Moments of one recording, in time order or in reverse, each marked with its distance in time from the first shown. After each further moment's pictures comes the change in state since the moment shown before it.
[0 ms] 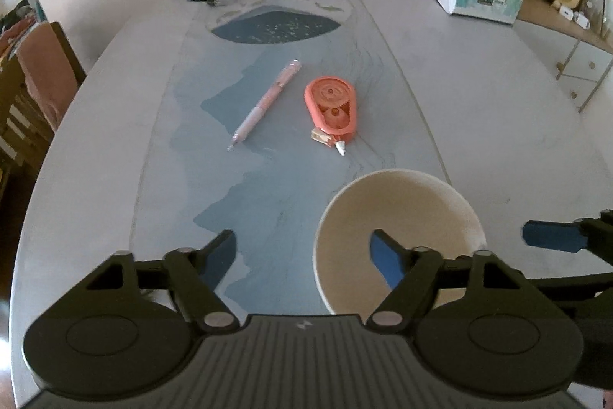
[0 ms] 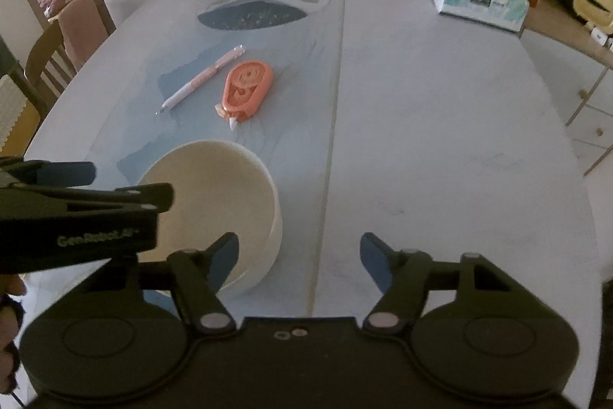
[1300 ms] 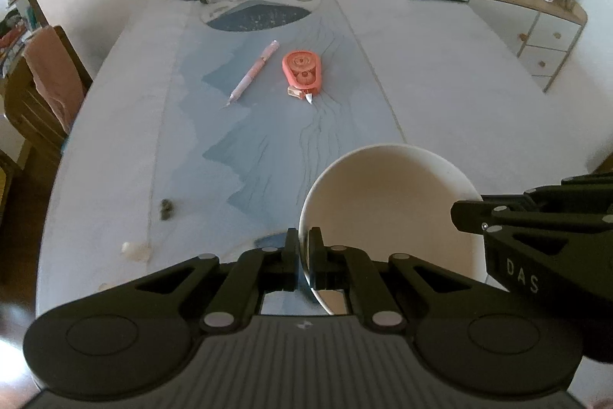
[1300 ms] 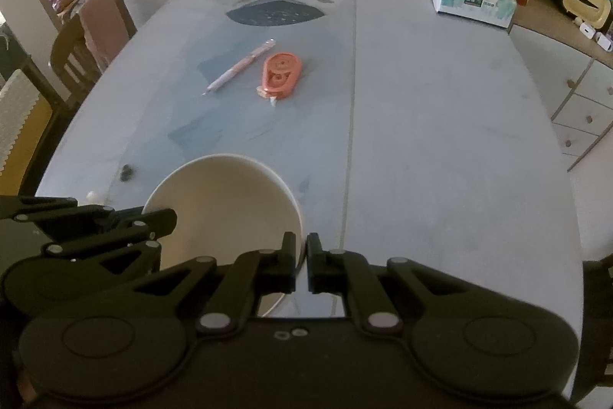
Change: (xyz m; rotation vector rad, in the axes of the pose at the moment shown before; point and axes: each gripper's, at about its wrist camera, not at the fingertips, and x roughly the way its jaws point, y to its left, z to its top) left arm -0.096 -0.011 -0.058 0.053 0.022 -0.018; right arm -0.075 0.036 -0.034 0.005 0.016 0.006
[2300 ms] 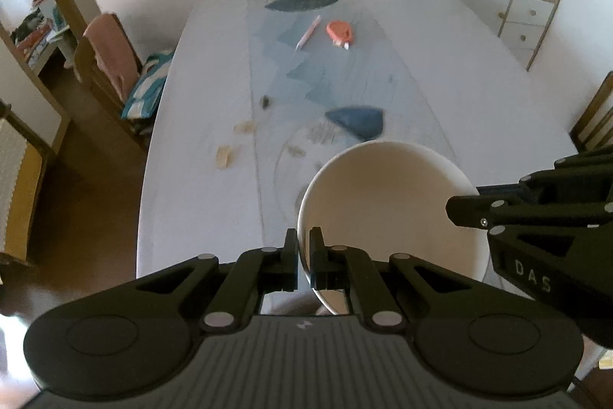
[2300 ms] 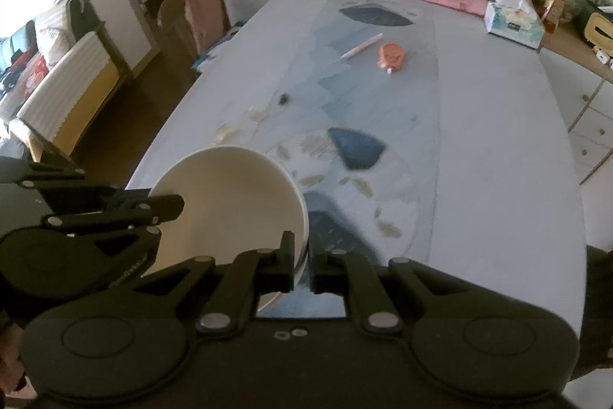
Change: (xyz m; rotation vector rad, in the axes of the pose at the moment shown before) left arm -0.176 0.067 -0.156 0.019 0.010 0.041; right arm -0.148 0.127 -0.123 -0.122 -0.016 0.099
